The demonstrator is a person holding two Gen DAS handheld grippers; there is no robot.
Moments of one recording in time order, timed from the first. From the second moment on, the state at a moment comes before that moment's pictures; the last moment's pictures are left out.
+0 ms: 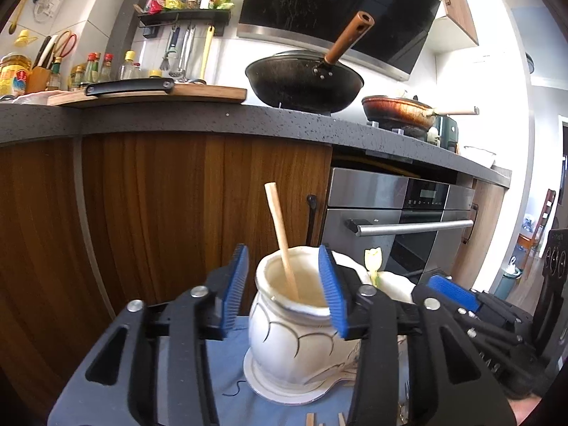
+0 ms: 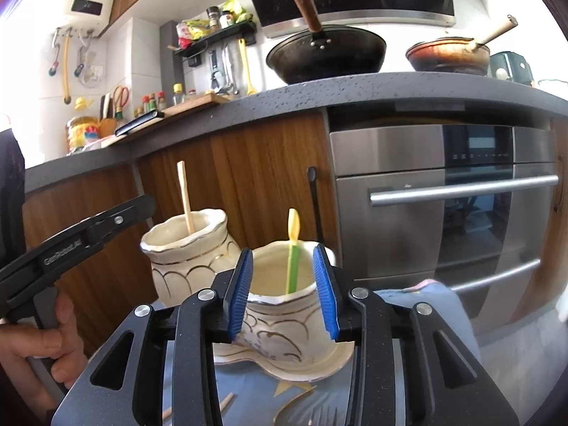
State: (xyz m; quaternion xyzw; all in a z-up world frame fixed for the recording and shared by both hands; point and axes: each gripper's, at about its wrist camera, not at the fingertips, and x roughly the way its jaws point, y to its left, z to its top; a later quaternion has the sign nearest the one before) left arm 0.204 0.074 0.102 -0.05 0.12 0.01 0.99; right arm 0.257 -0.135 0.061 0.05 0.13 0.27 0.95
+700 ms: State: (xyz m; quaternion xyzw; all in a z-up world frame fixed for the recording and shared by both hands) left arm 0.132 0.082 0.028 -0.05 0.24 -0.02 0.97; right arm 0.198 -0.201 0.037 0.11 0.18 0.23 0.95
